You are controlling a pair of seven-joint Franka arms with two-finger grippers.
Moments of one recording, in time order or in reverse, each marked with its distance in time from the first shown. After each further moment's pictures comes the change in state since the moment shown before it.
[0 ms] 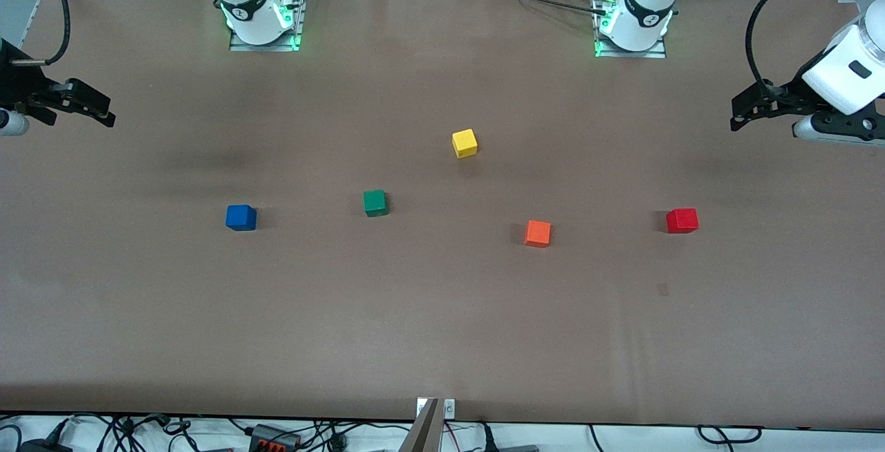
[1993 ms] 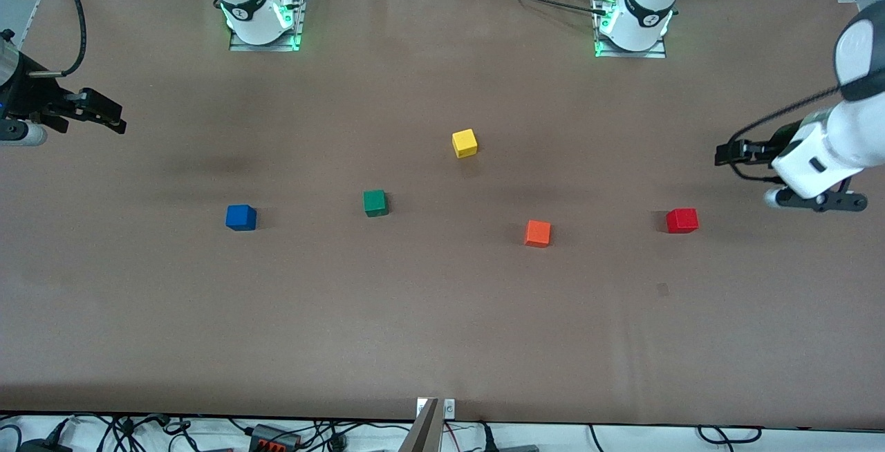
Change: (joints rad) left arm 0.053 0.265 0.019 0.025 0.000 0.017 0.000; right arm 0.002 0.027 0.013 -0.008 0.000 0.037 0.000
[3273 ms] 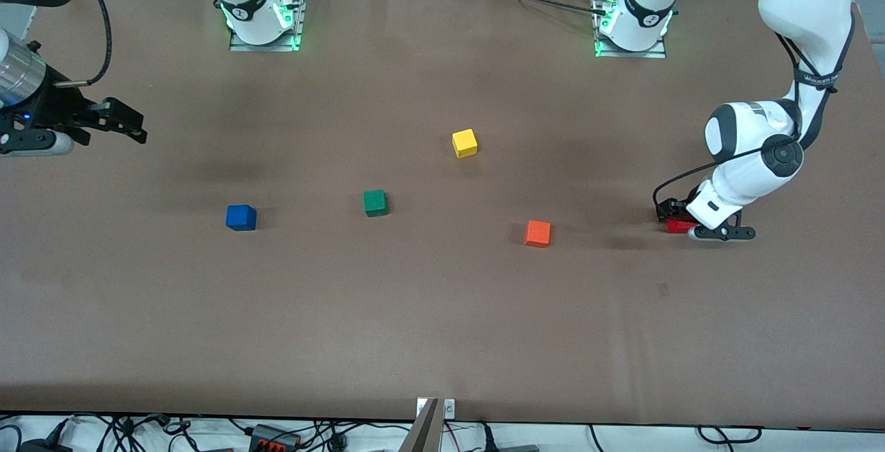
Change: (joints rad) left arm 0.046 0.191 -0.003 -0.544 0.000 1.000 0.021; right arm 0.045 0.021 0.006 -0.011 0.045 0.032 0.000
